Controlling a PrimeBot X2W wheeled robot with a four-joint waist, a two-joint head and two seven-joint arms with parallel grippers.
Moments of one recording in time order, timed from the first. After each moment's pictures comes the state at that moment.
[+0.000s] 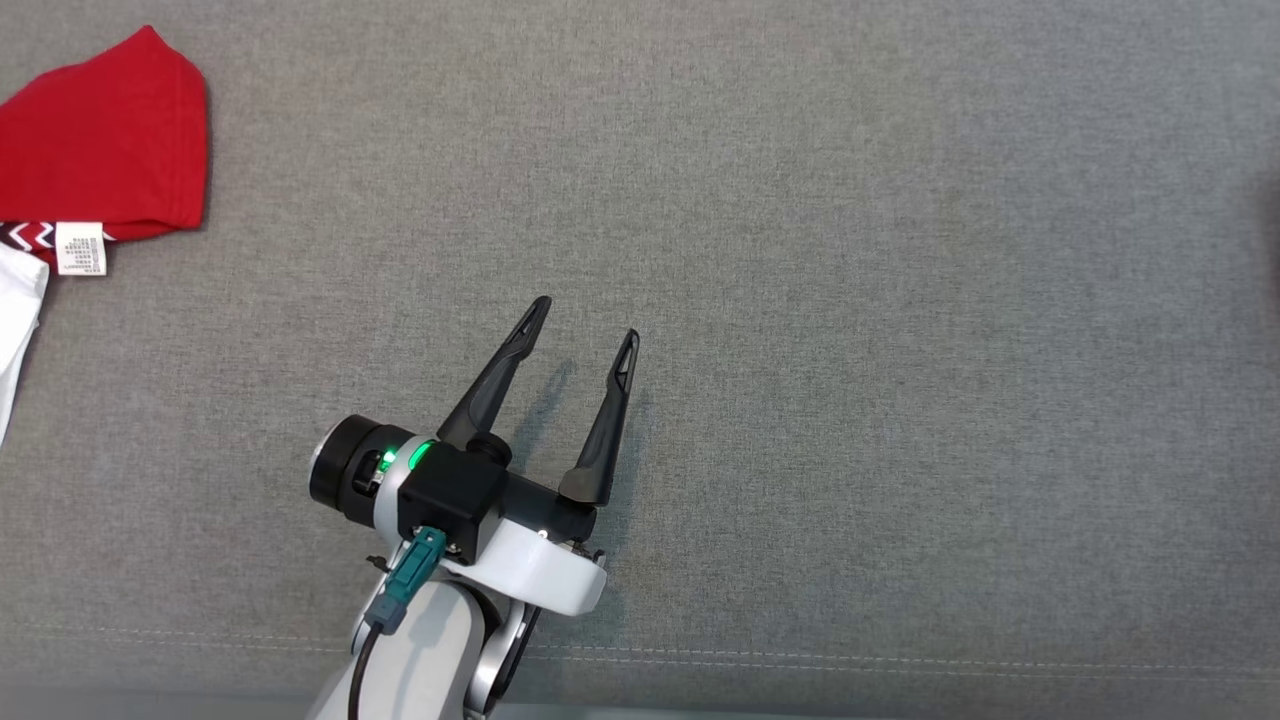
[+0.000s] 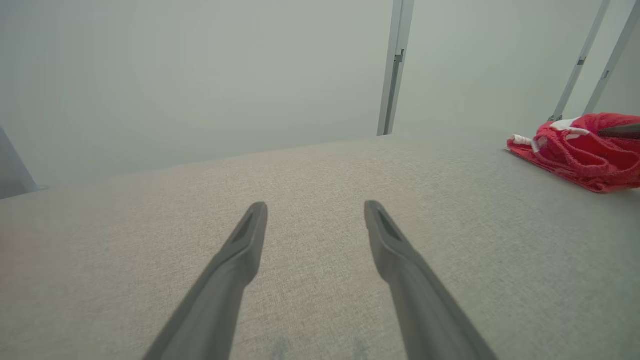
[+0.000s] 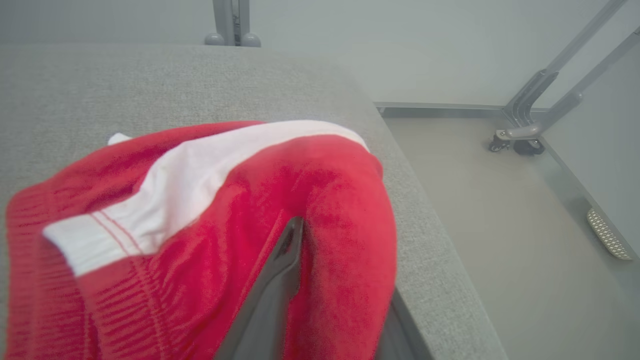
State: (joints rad) left arm -0.30 0.05 -0.40 0.11 -0.14 0.04 -0.26; right arm -0.99 -0.64 0.38 1.30 0.59 0.13 -0.15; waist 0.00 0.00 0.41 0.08
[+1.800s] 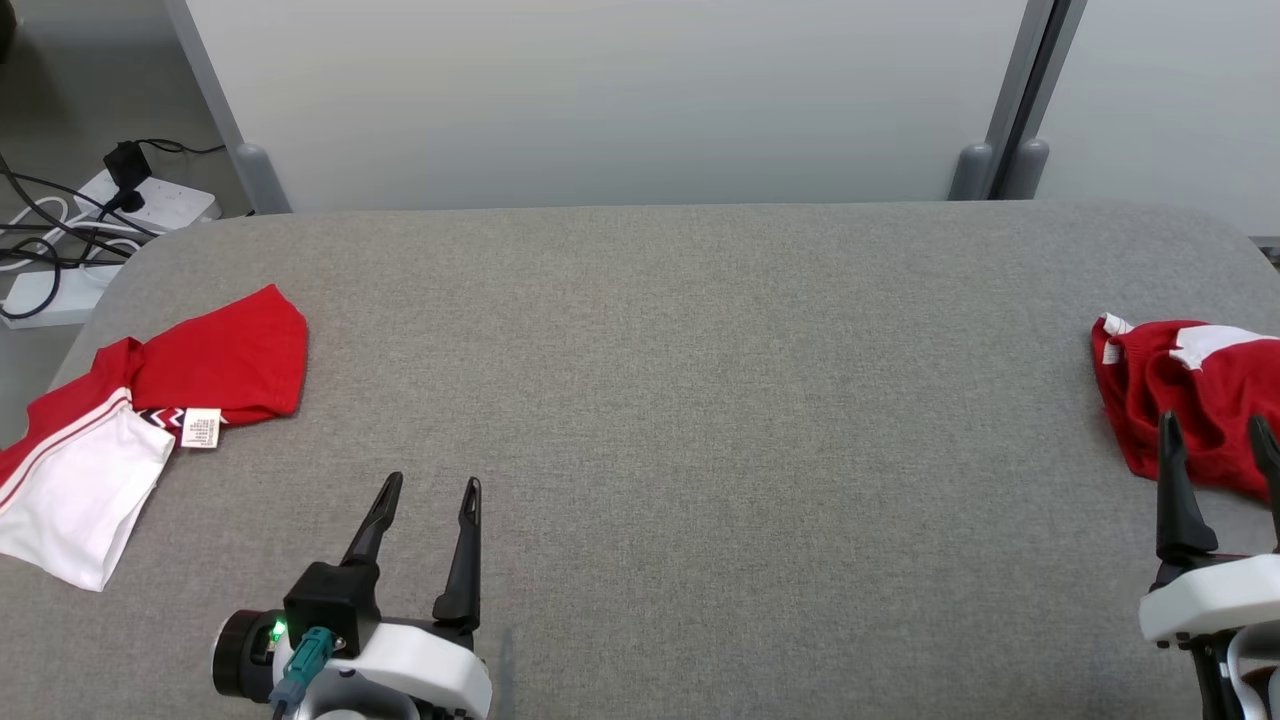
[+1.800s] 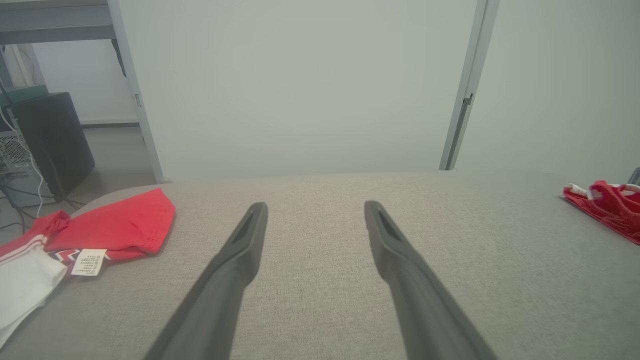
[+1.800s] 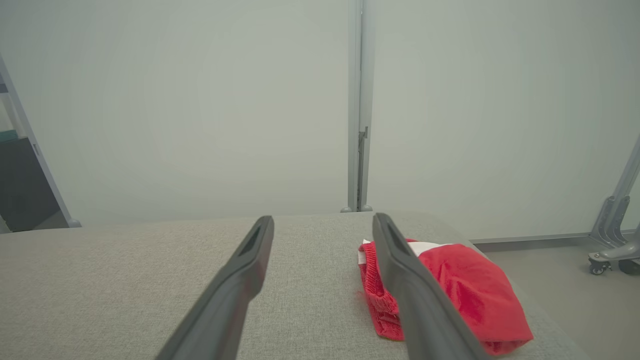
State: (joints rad) left arm -0.08 0.05 -0.19 0.28 -0.18 0.05 -0.26; right arm -0.16 -0.15 -0.16 0.30 0.18 0.13 -0.22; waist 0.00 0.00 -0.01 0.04
